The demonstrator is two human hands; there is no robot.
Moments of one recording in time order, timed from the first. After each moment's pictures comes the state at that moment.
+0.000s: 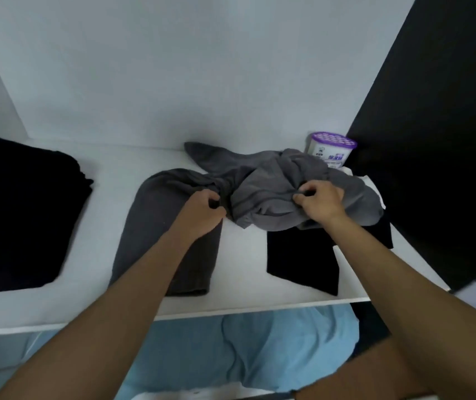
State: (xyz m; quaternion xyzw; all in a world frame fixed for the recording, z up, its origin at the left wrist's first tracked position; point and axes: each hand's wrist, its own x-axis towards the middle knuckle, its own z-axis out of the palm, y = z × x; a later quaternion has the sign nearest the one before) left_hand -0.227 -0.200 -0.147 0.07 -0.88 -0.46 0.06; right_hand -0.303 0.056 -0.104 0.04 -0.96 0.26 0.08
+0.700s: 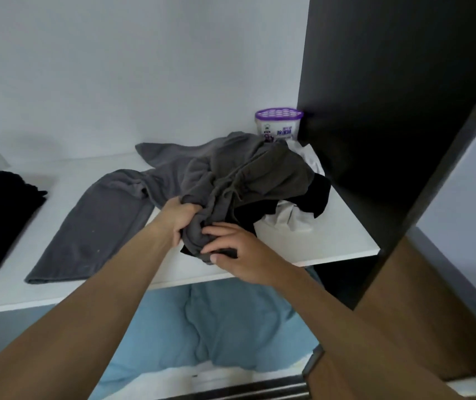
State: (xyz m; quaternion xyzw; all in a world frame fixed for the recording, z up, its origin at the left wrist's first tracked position) left_hand -0.214 -0.028 -0.130 0.24 -0.70 -0.67 0.03; right_hand -0.194 0.152 -0.166 0.42 -0.80 0.43 -0.06
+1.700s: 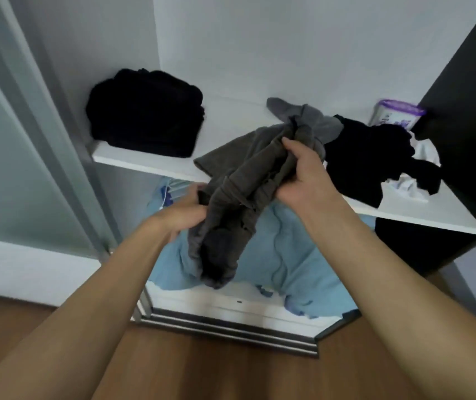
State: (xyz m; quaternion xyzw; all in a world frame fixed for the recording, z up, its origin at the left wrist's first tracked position) left_hand 0.112 -0.244 -0.155 0.15 -0.77 -0.62 0.01; right_hand 0.016 -0.076 -0.063 -0.07 -0.40 0.86 -0.30
